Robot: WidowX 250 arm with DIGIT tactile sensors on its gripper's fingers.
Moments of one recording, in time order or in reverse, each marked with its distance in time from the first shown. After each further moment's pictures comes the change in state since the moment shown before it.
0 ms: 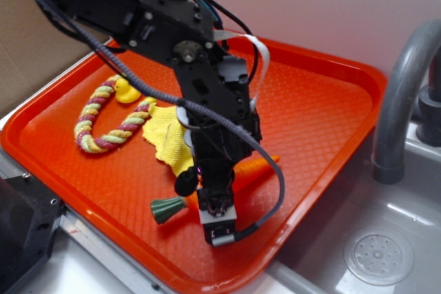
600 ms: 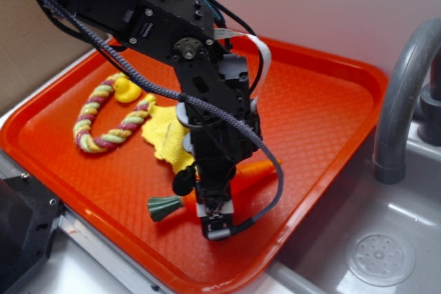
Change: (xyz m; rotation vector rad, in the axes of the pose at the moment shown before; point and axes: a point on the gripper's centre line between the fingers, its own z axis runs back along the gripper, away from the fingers) arm -0.001 0.018 0.005 0.005 0.000 0.009
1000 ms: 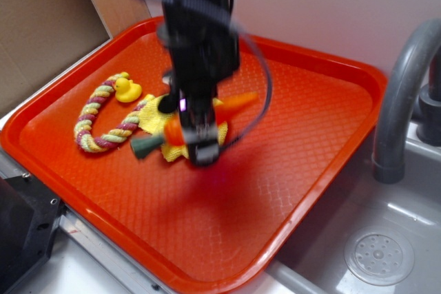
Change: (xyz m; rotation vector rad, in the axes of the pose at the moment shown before) arm -0.004 0.052 0.061 -0.074 0.006 0.186
